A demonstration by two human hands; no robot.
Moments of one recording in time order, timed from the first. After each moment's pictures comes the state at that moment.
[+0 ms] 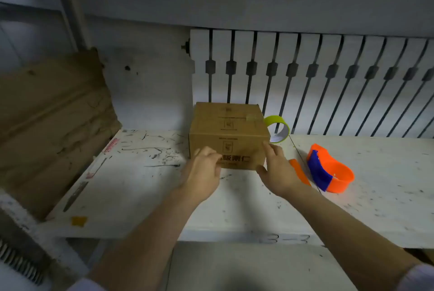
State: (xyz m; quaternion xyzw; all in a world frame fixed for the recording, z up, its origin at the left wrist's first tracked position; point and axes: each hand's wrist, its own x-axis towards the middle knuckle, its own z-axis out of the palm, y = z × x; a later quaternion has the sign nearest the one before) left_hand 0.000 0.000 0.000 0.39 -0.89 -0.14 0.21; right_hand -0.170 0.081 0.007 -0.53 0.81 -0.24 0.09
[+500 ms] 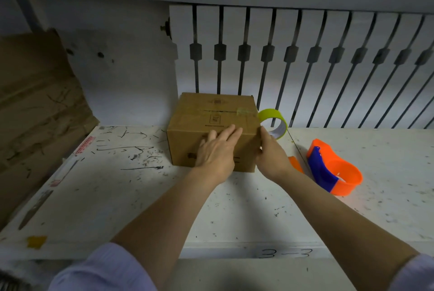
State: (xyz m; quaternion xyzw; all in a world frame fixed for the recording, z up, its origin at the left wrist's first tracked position) left_hand -0.089 -0.034 -0.011 0.38 -0.91 -0.08 0.17; right_hand -0.207 0.033 -0.007 -0.48 0.80 -0.34 0.15
